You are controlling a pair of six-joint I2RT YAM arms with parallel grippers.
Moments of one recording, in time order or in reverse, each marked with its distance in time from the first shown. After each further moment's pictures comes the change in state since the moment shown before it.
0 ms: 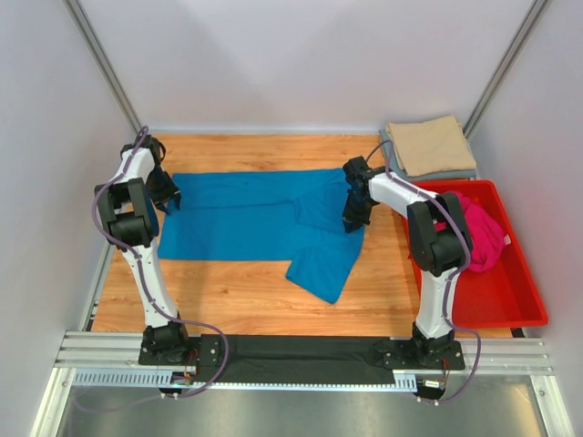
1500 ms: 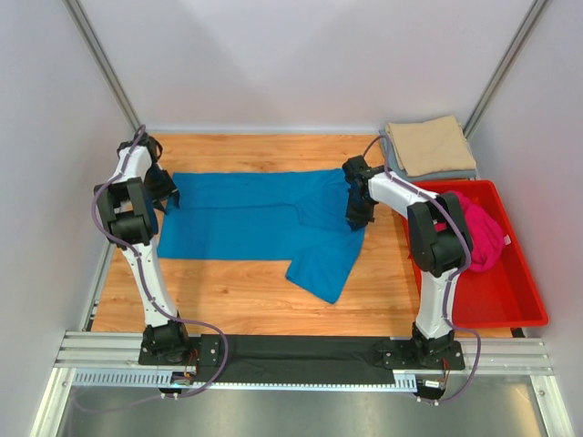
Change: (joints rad) left arm 0.017 0.045 0.080 -0.055 0.031 0.029; right arm 0.006 -0.006 0.008 -0.006 0.113 -0.119
